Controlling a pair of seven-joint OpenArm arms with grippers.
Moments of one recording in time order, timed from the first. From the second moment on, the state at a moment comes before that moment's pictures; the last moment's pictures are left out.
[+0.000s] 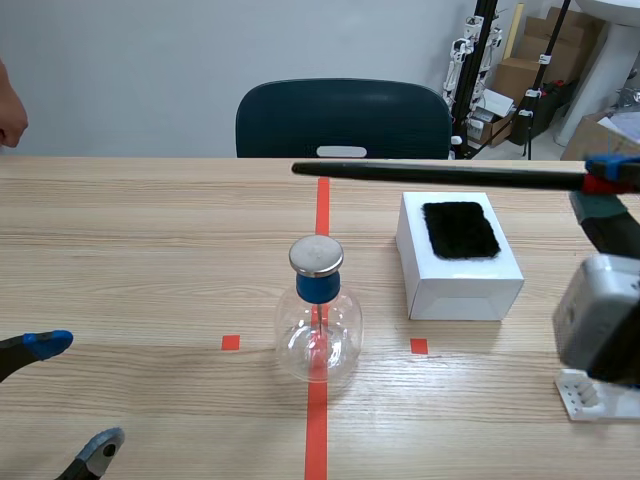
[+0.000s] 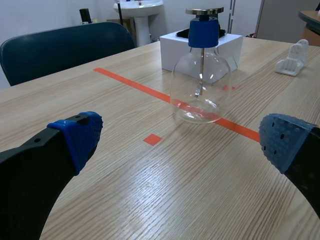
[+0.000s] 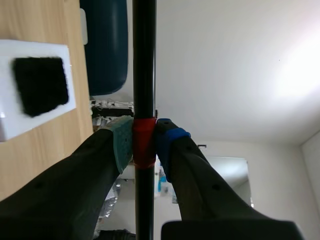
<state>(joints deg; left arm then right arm) 19.4 -19.9 -15.9 54.5 45.6 -42.0 -88.8 -52.5 28.3 11.9 124.7 -62.6 -10.6 15.5</state>
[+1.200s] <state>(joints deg) 19.4 -19.9 -15.9 54.5 45.6 -42.0 -88.7 -76.7 23.8 11.9 125.3 -56.8 -17.7 34.8</state>
